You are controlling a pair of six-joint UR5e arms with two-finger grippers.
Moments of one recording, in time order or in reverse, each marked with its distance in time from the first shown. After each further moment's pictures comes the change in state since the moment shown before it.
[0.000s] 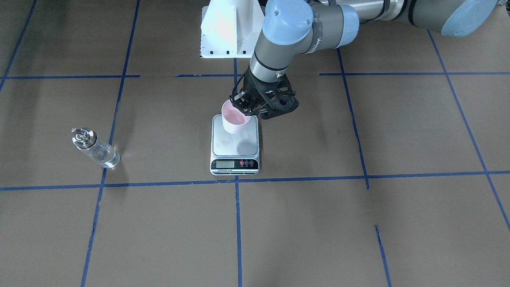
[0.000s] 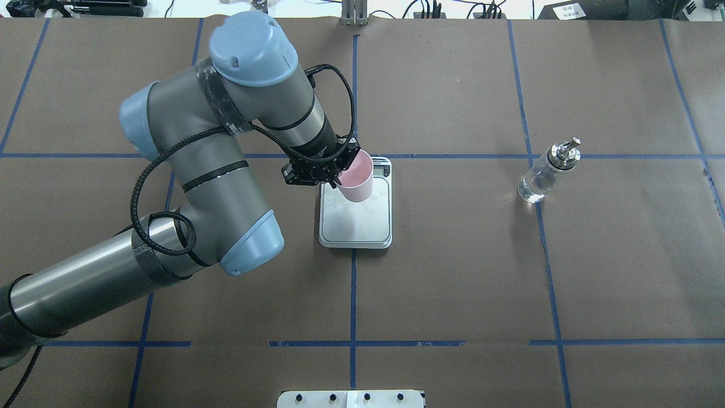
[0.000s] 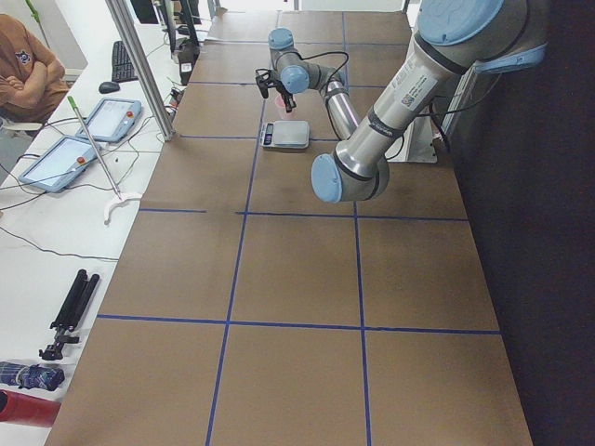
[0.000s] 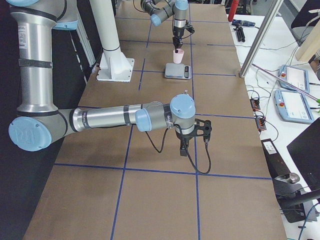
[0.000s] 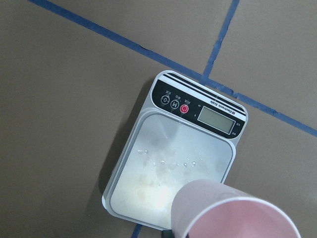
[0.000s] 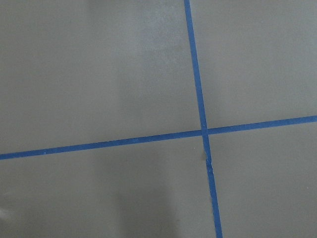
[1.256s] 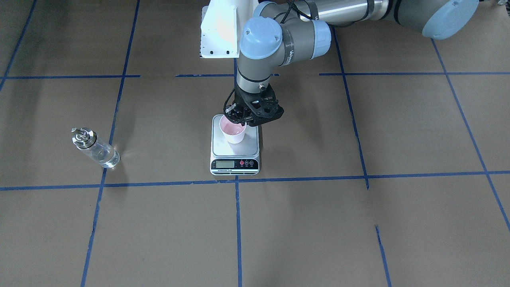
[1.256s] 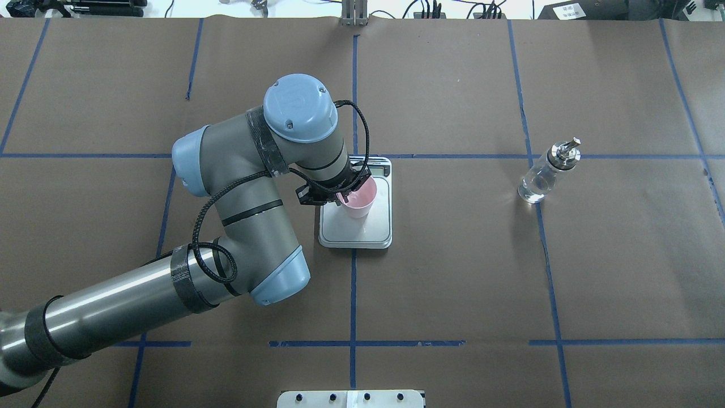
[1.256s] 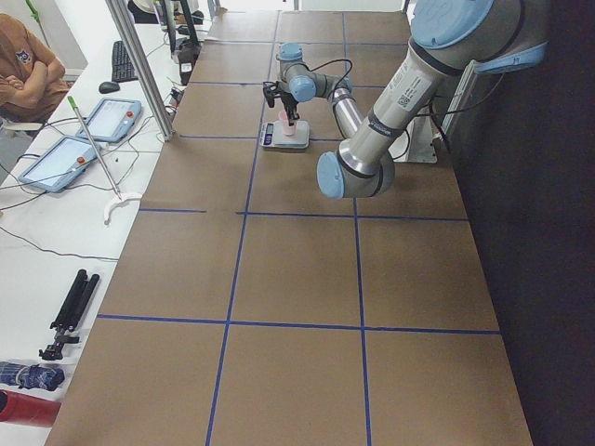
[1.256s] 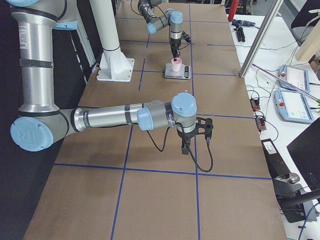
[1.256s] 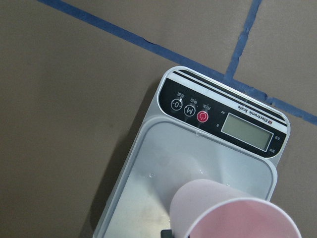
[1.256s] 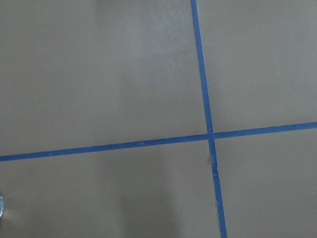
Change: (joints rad) left arm 0.073 -0.016 0.077 -0.008 0.136 0.002; right arm -0.007 0.014 0.000 -0.001 0.003 0.000
